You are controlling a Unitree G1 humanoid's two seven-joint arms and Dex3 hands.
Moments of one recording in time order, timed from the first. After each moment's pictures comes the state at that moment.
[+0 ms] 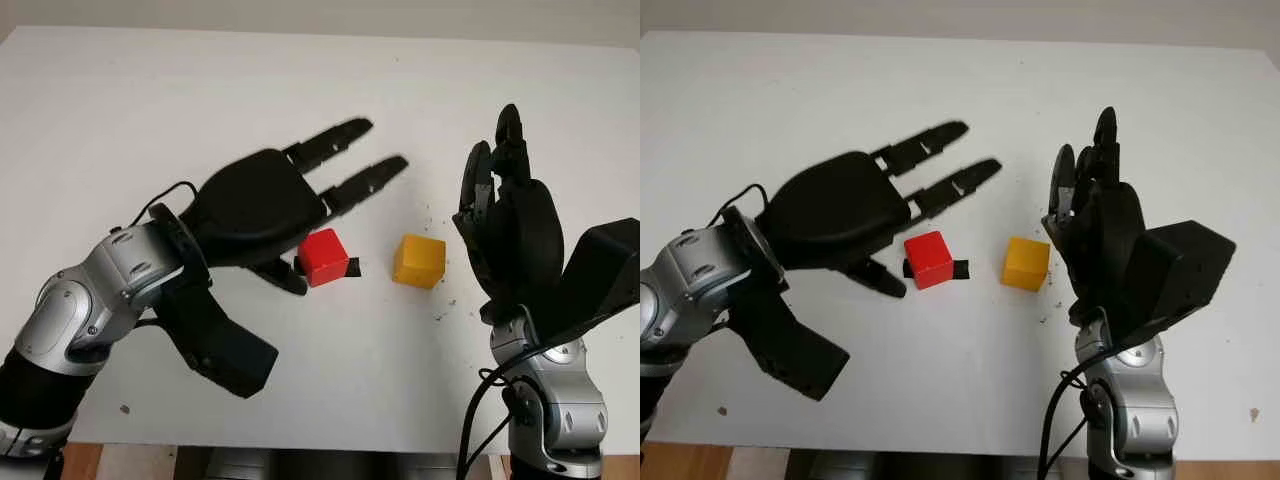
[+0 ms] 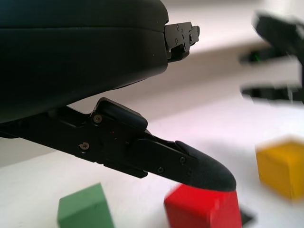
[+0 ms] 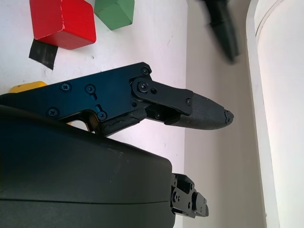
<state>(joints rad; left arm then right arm) -0.53 0.57 -0.16 -0.26 0.86 -0.29 -0.25 -0.16 -0.04 -0.10 -0.50 0.12 0.46 -0.04</state>
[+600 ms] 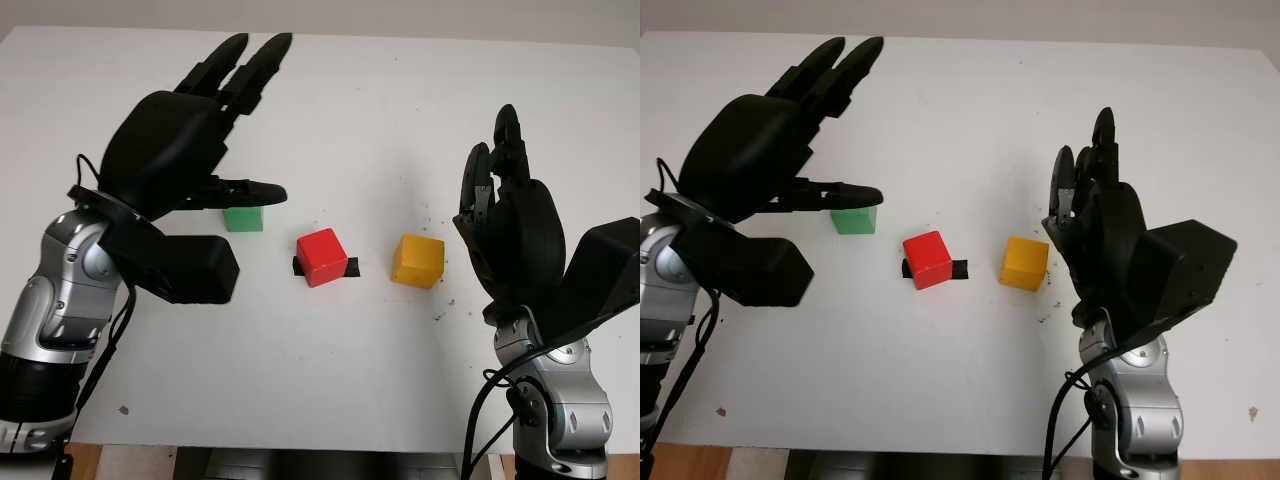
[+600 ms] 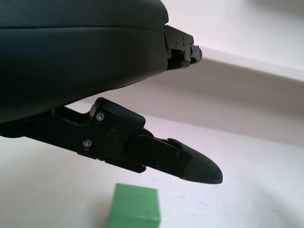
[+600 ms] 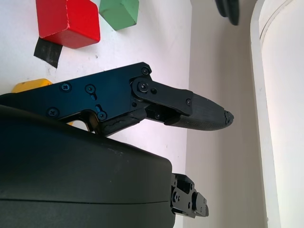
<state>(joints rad) -0.51 0.61 0.01 -0.08 0.56 -0.12 -0.25 -0.16 -0.06 -0.12 -0.50 0.12 0.47 -0.02</state>
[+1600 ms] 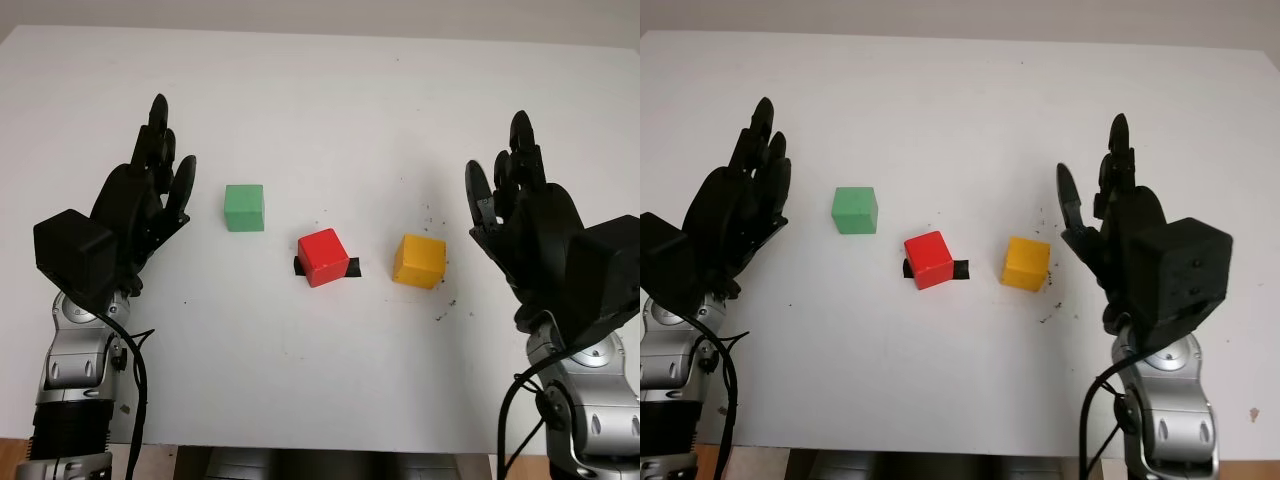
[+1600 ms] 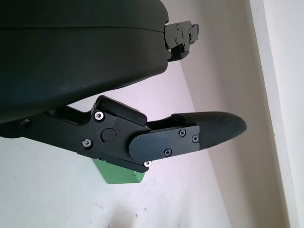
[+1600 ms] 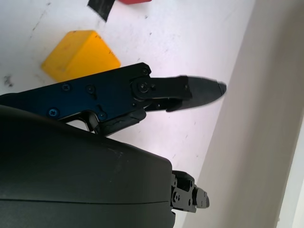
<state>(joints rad) -0.31 0.33 0.21 0.08 -0.13 -0.03 -0.23 -0.13 -0.25 -0.12 -0.56 -0.05 0.59 0.03</state>
